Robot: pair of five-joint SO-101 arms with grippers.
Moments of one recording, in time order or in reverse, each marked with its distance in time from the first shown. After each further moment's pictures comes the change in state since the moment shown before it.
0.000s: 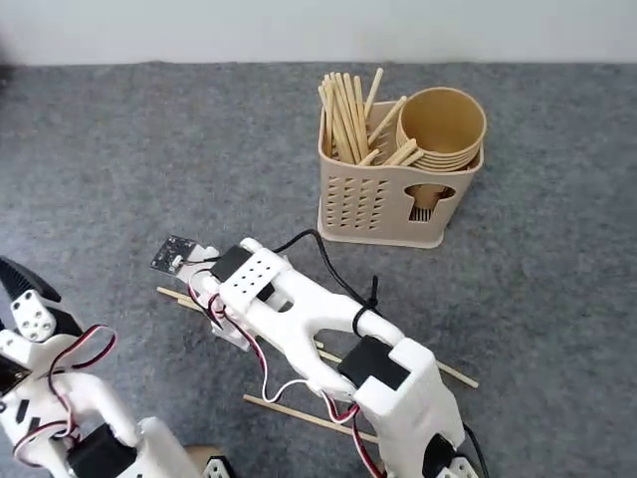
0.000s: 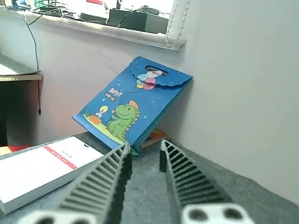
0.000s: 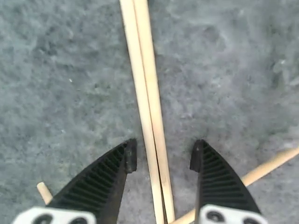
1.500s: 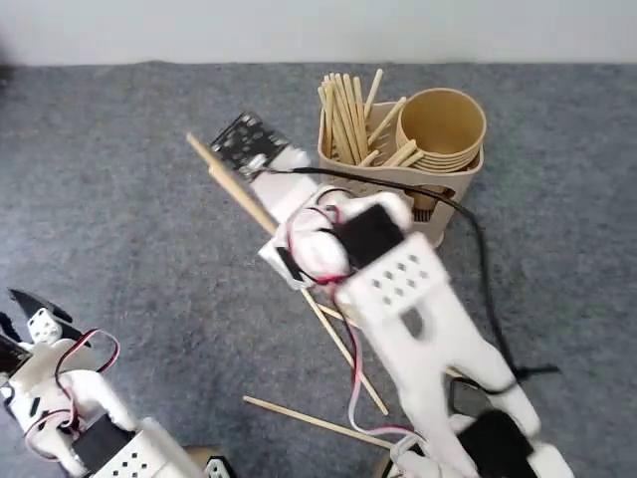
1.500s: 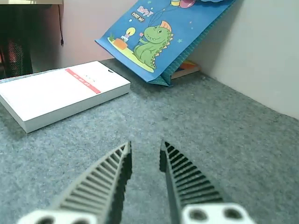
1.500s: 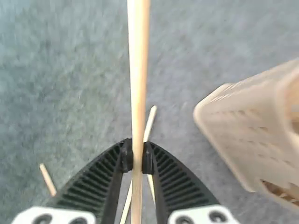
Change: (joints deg) left arm -3.9 0.0 16.5 0.3 -0.3; right arm 14.2 -45.1 -1.8 13.5 0.1
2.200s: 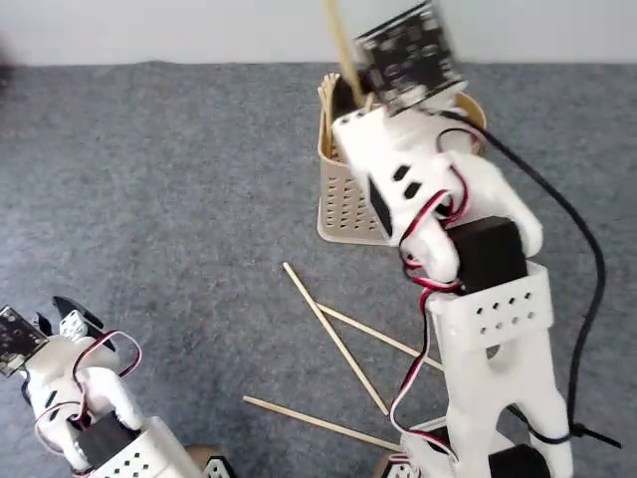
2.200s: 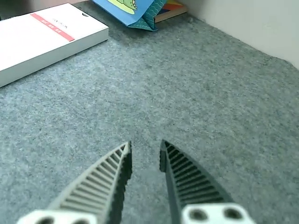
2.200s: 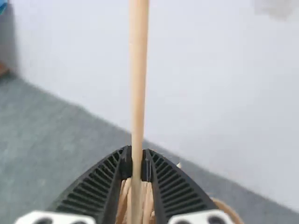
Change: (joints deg) left arm 5.6 0.0 0.0 11.4 0.0; right arm 18.6 -8.9 -3.9 -30.9 -2.8
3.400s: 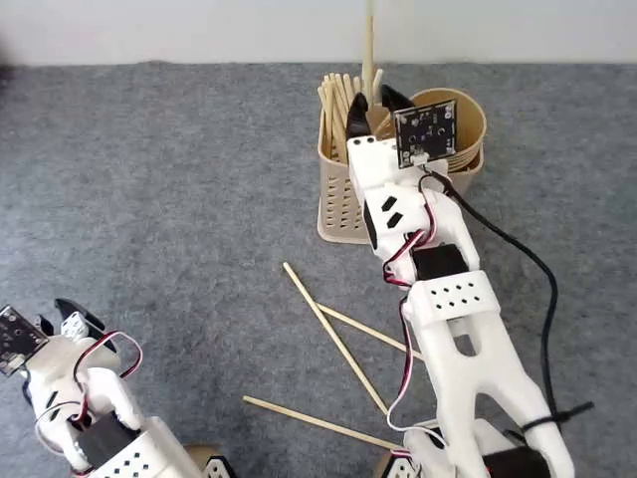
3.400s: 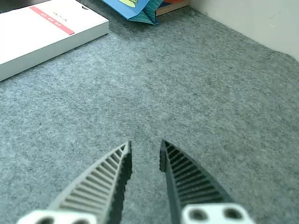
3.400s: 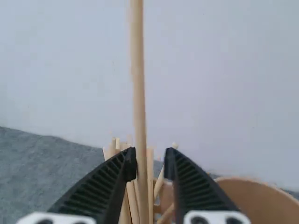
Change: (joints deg) left arm -0.1 0.0 0.0 1.2 0.0; right arm 3.5 -0.4 46.5 -52.4 -6.9
